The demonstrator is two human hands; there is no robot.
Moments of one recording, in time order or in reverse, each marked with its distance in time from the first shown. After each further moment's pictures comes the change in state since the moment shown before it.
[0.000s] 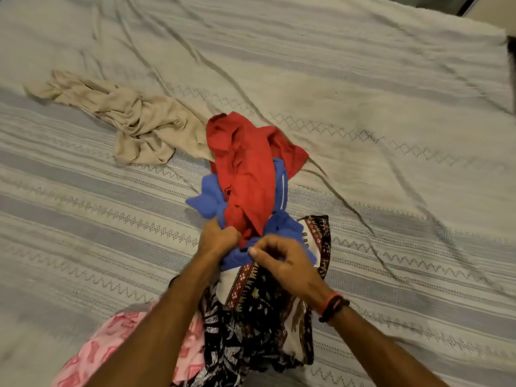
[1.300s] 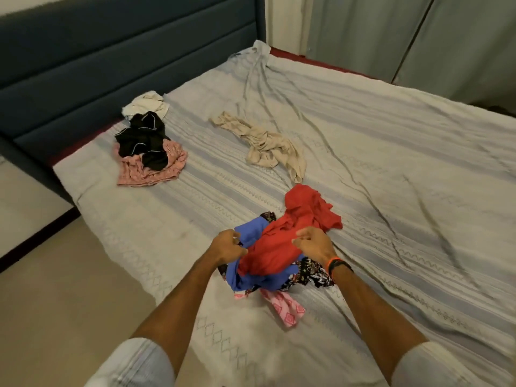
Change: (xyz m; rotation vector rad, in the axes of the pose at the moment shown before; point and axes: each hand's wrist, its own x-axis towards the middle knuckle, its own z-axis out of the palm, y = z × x) left_hand -0.314 -0.108 -0.216 0.335 0.045 0.081; right_hand -0.179 -0.156 0.110 -0.398 0.010 0.331
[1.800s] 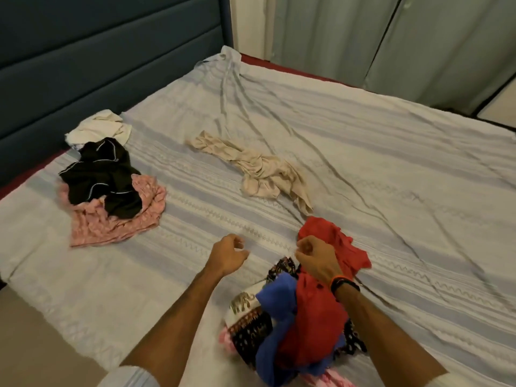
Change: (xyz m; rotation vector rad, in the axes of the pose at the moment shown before) left_hand 0.222 -0.016 -0.107 -0.099 -0.050 0.154; right_hand 0.148 -0.107 0.066 -0.085 0.210 -0.033
